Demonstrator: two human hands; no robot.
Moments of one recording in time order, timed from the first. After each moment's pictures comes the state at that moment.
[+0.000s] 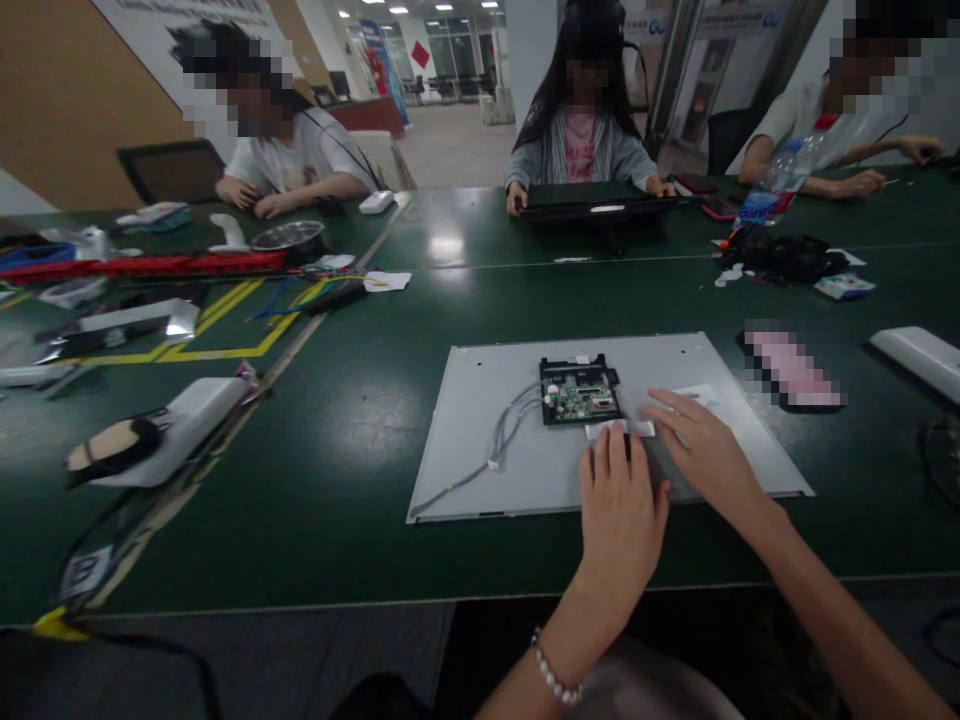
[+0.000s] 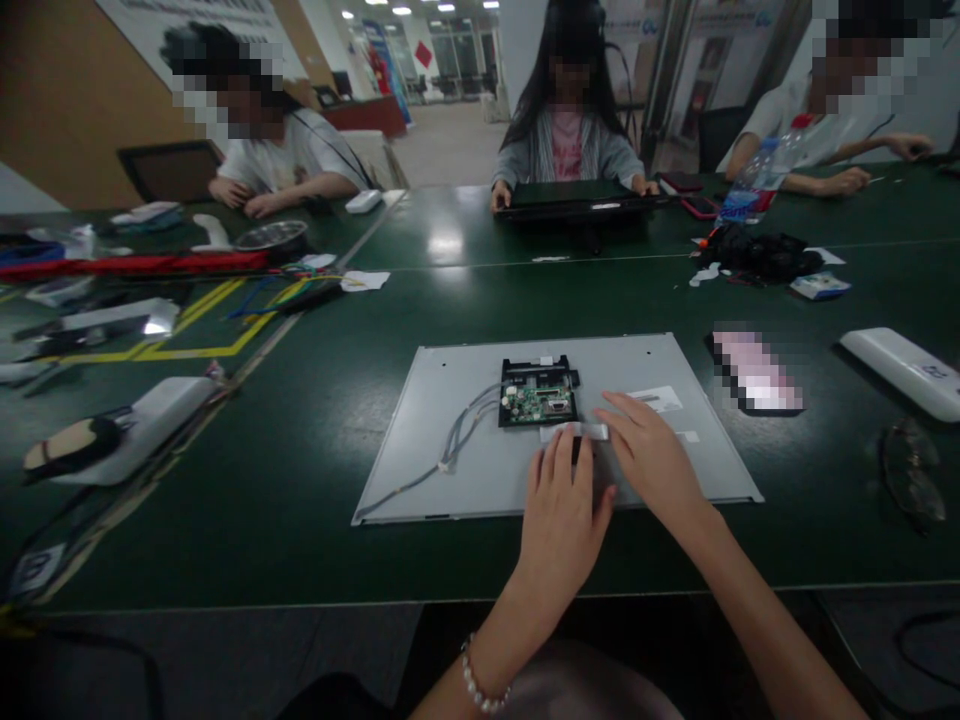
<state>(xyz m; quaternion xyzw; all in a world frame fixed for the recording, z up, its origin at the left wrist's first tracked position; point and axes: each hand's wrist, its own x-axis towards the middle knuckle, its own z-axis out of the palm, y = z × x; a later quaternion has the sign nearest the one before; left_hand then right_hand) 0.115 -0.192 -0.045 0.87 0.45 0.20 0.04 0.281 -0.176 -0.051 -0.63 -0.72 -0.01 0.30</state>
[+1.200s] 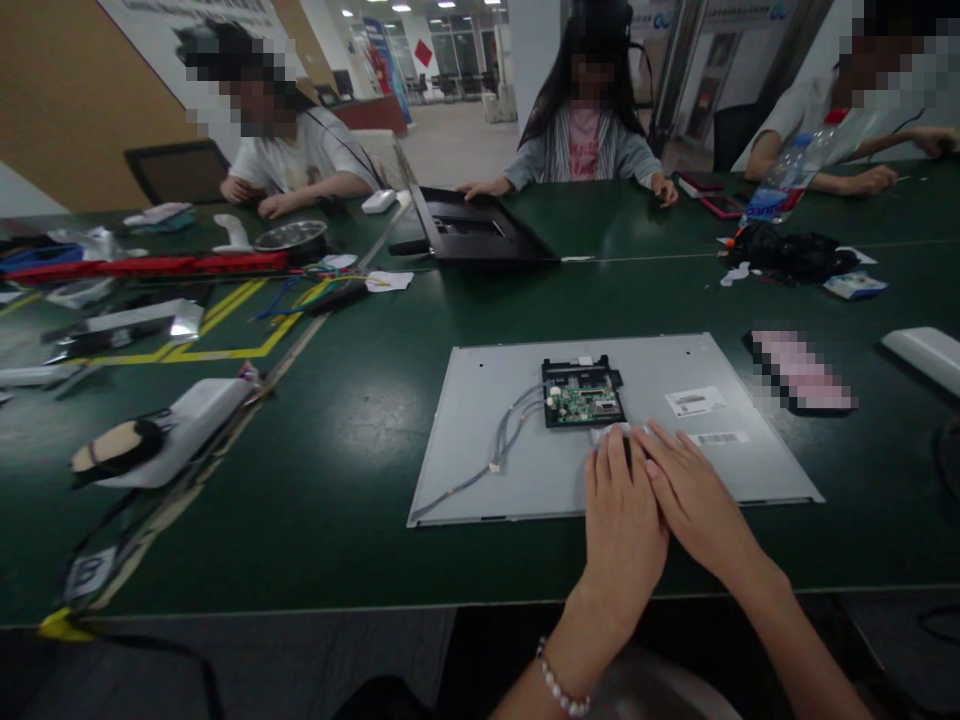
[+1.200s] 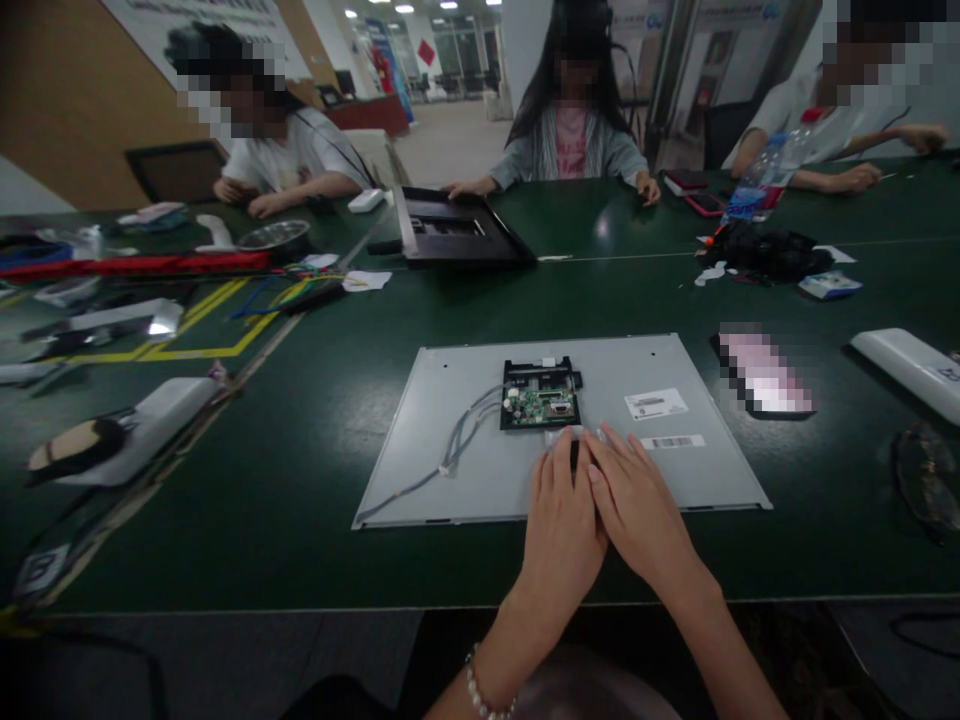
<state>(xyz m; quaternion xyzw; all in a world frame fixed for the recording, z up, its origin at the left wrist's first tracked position) 0.114 -0.193 -0.047 0.87 0.45 0.21 0.04 0.240 -0.212 -0.062 -0.63 -0.72 0.05 0.27</state>
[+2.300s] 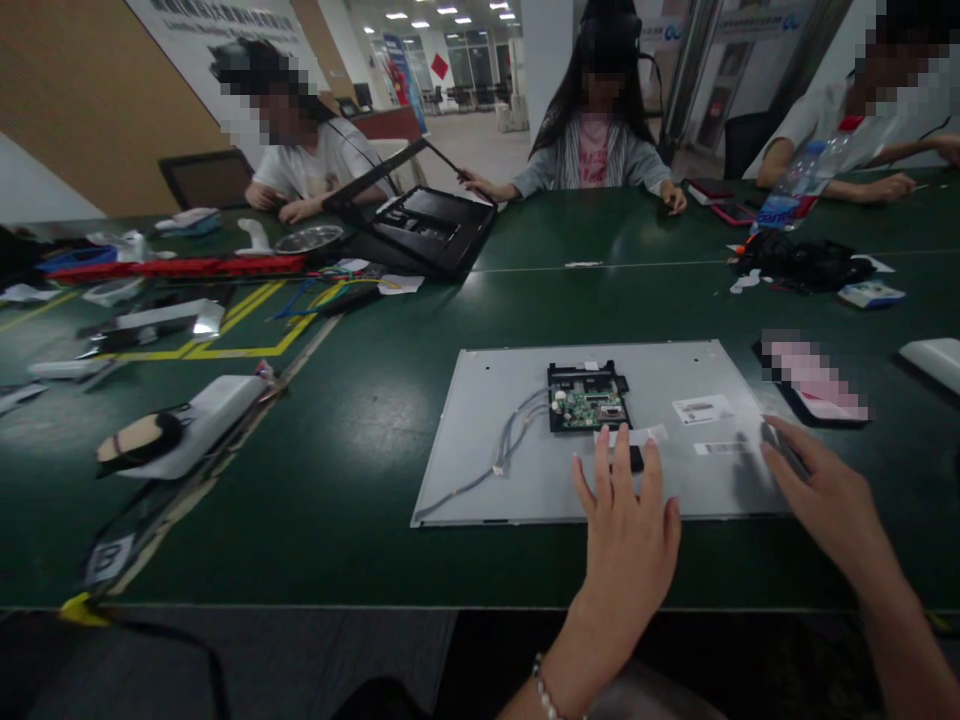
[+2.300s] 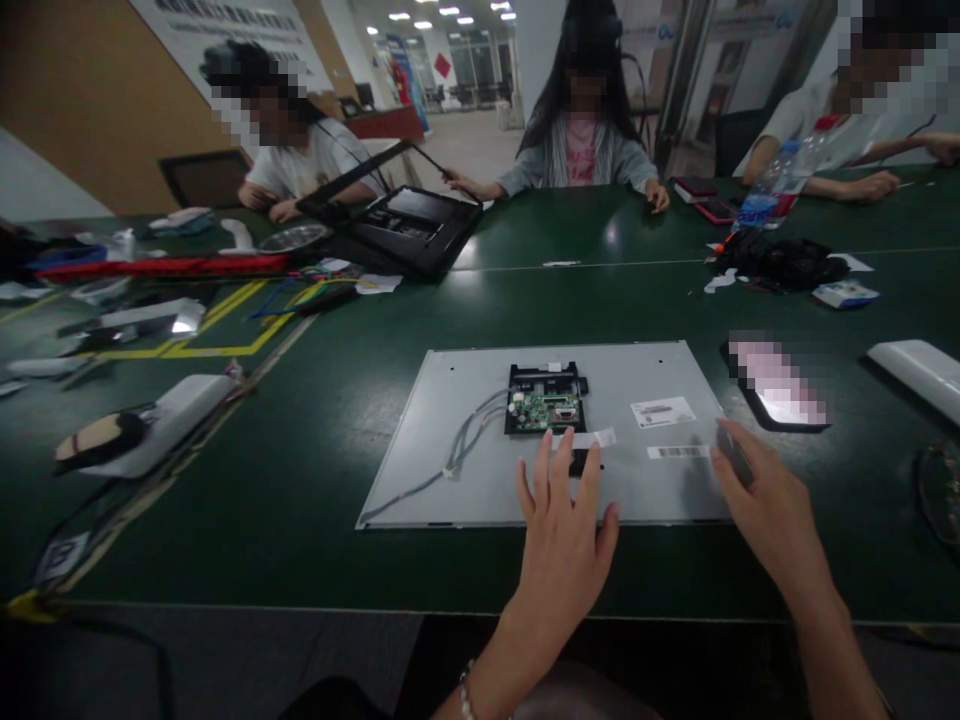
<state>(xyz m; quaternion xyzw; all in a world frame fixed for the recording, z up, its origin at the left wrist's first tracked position) 0.106 -0.201 -0.036 0.86 0.46 0.23 0.02 0.354 -0.236 -0.067 -0.81 -0.50 0.05 0.29</state>
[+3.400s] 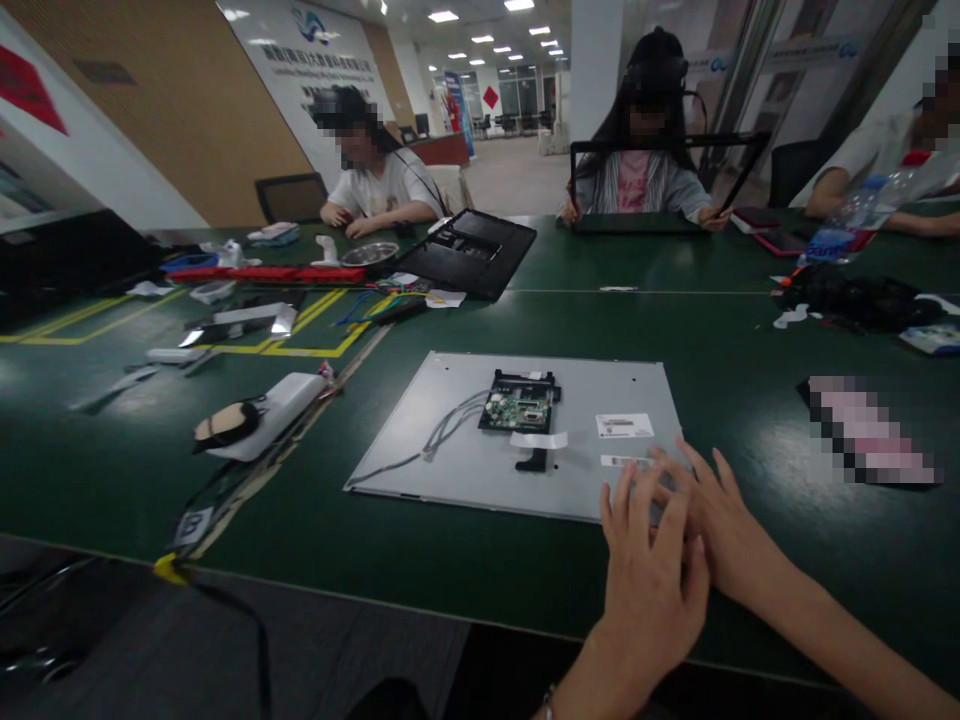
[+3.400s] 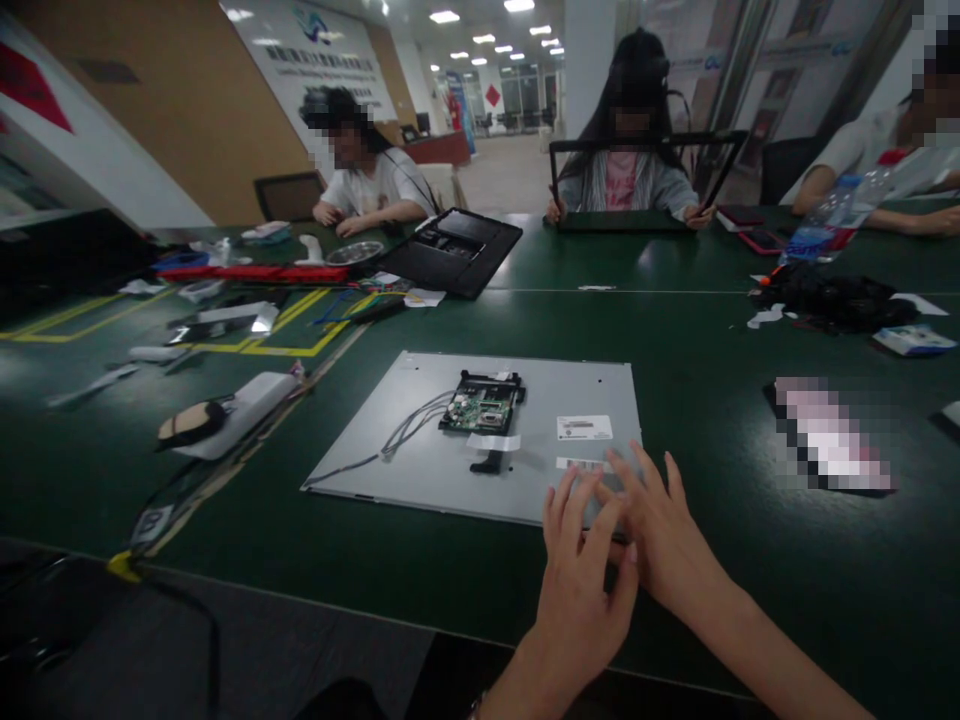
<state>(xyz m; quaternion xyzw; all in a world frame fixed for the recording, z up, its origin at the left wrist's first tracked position) 0.094 -0.206 -0.031 0.83 0.44 0.34 0.10 0.251 -0.187 -0.061 -0.56 -0.82 0.00 0.12</state>
